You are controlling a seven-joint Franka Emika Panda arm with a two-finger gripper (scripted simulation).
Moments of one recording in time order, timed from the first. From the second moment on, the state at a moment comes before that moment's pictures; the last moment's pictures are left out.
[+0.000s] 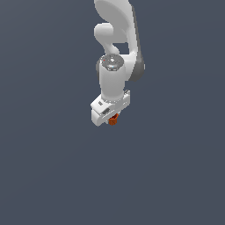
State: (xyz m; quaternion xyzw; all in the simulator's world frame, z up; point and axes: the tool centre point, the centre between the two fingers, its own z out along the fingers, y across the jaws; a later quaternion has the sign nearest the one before) arm -0.026 -0.001 0.152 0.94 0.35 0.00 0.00
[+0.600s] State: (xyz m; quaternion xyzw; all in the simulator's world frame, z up) arm -0.079 0.078 0.259 0.94 0.35 0.00 0.00
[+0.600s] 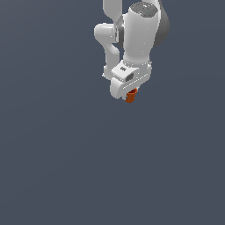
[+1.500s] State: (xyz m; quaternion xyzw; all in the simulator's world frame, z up) arm -0.124 0.154 0.364 0.94 0.35 0.00 0.00
